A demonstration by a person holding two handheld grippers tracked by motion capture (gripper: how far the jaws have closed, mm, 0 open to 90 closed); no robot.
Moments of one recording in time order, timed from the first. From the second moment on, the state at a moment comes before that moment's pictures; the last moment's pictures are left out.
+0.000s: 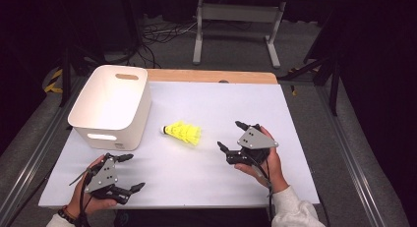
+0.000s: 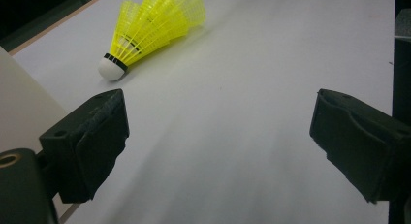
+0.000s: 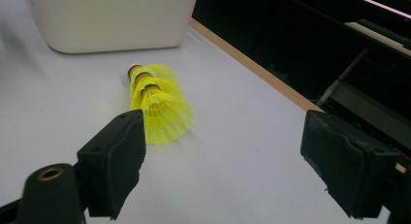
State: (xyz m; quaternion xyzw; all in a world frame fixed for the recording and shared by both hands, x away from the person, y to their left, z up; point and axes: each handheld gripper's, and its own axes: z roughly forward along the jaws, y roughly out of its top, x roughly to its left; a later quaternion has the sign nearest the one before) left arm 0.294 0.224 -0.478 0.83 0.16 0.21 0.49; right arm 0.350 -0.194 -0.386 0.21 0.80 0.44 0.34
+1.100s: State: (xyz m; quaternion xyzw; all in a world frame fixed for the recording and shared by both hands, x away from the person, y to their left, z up) left arm 0.297 0.231 -0.479 0.82 0.18 0.23 0.49; right arm 0.309 -0.253 -0.437 0.23 0.79 0.44 0.36
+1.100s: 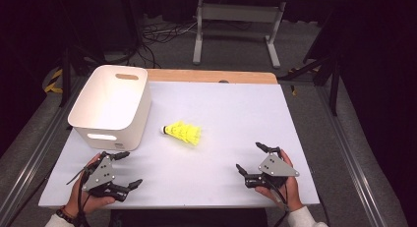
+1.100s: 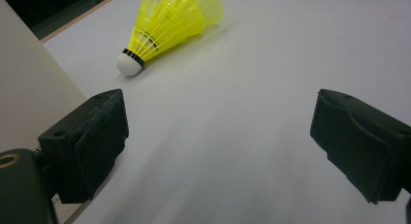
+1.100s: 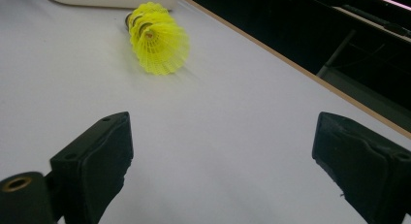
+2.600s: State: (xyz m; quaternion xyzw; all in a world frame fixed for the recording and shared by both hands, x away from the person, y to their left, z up) left arm 0.299 0.227 -0.479 0.83 0.17 0.22 0.49; right arm 0.323 -0.224 -0.453 0.24 0.83 0.43 0.27
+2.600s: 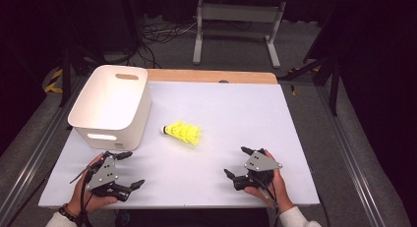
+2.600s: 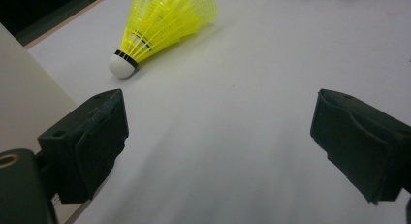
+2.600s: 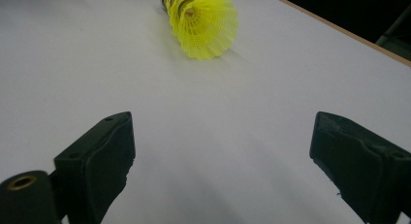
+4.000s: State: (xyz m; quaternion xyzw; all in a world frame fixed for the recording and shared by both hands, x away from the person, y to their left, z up) left arm 0.296 0.224 -0.480 0.83 0.16 0.22 0.49; right arm 0.424 -0.074 -0.468 0.27 0.86 0.41 0.16
